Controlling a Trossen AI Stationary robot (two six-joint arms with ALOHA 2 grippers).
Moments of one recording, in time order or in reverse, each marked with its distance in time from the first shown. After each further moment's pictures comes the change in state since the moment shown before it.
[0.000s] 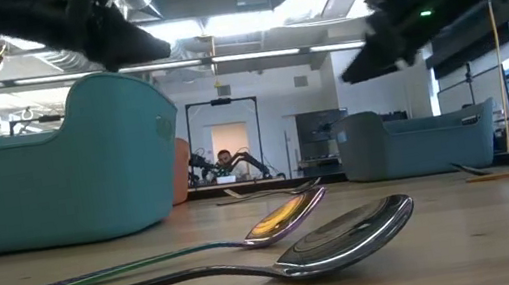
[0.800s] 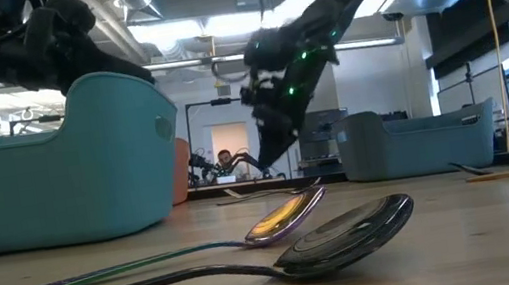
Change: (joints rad) left arm -0.090 -0.006 -0.224 0.238 0.010 -0.111; right arm -0.209 0.941 0.919 -0.543 -0.364 -0.169
